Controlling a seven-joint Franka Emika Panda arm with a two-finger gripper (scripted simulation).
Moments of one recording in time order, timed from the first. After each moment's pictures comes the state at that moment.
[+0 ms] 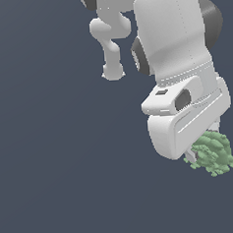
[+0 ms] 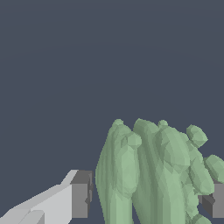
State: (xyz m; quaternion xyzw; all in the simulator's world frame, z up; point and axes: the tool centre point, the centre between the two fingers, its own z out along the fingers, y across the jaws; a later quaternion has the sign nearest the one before) arm 0.192 0.174 0.354 -0.90 -0.28 -0.33 0.10
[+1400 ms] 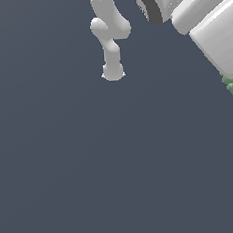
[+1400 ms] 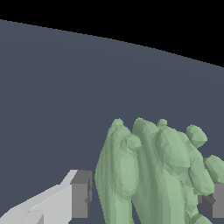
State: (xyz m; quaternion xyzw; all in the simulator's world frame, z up) arm 0.135 0.219 0.482 -0.77 -0.44 -0.44 0.14
